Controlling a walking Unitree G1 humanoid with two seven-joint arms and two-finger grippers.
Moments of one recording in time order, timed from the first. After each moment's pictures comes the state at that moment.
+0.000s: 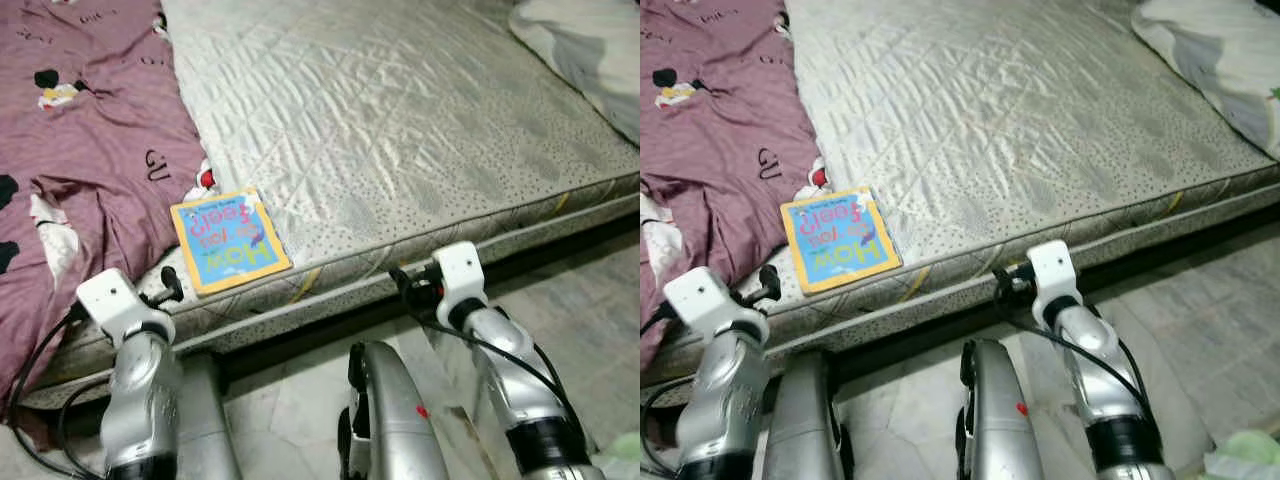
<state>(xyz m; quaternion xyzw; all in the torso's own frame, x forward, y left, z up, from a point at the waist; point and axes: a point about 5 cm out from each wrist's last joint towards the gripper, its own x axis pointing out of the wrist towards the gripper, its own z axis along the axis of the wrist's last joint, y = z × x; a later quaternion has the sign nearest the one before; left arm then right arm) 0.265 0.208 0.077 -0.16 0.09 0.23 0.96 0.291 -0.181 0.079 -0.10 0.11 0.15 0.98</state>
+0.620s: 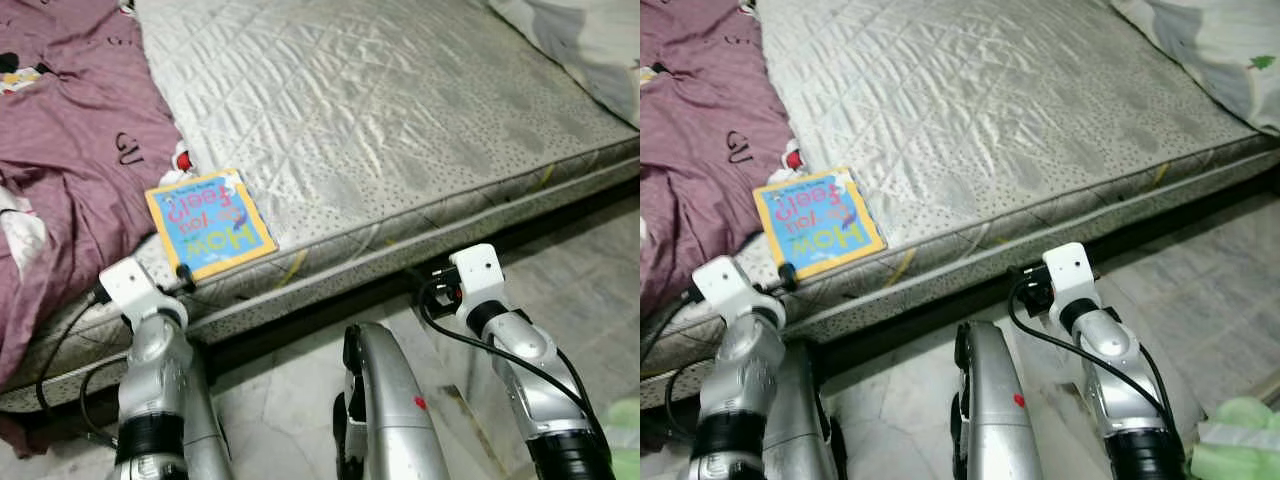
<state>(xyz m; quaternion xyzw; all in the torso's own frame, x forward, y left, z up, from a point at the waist) 0.295 0.208 0.060 -0.18 0.12 0.21 0.95 0.284 -0.197 0.090 -0.12 0.11 0.13 0.98</state>
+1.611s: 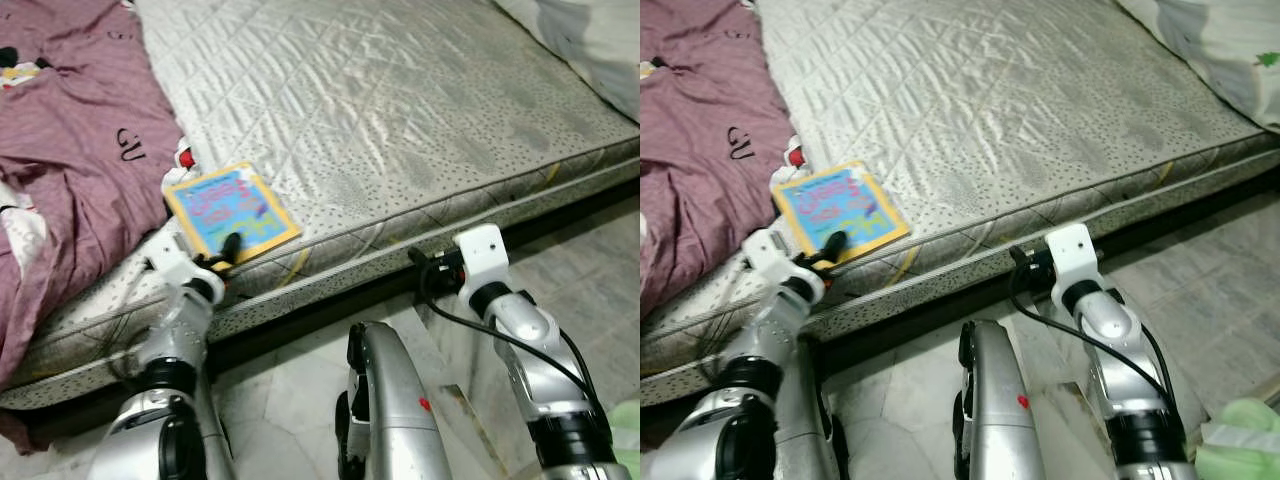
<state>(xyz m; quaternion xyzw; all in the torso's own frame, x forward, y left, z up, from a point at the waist) 0.333 0.162 0.056 -0.36 0.12 -0.03 0.92 0.302 -0.194 0.114 -0.14 0.06 0.12 0.98</state>
